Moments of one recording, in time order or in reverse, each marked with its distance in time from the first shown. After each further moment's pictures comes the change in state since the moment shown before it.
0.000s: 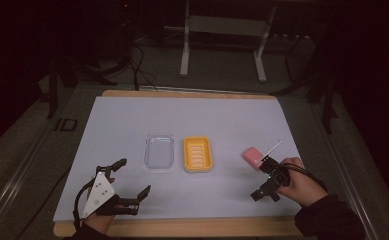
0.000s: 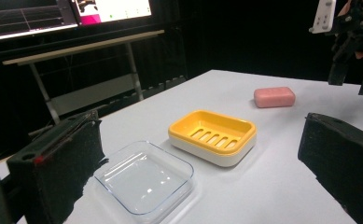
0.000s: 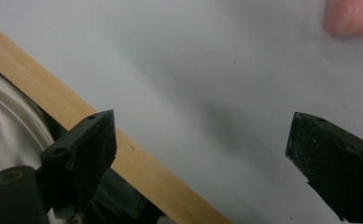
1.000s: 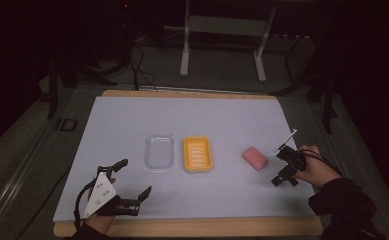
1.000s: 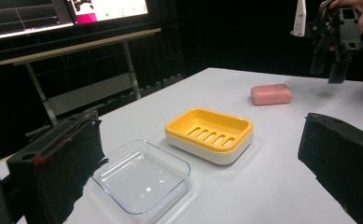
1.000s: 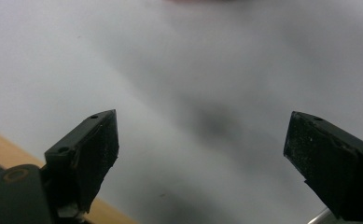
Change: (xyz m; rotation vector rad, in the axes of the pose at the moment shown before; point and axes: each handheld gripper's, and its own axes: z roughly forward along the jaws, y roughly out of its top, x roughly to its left) left arm -0.002 0.000 0.001 0.008 -0.013 0.006; right arm -0.084 -0.001 0.000 0.072 -0.116 0.017
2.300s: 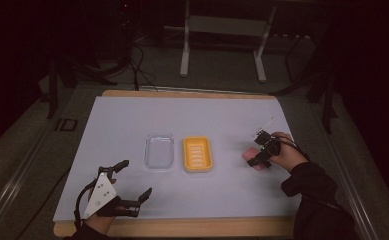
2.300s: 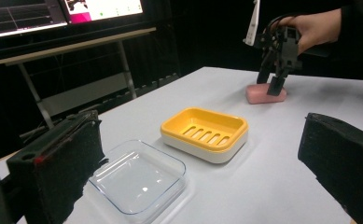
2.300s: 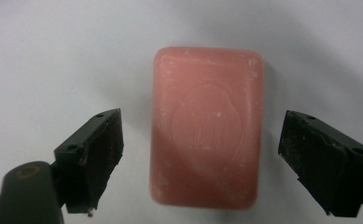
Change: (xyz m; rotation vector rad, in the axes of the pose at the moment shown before) left arm -0.001 0.000 0.000 0.002 -0.020 0.005; right arm 0.000 0.074 0.032 -0.206 0.022 -0.079
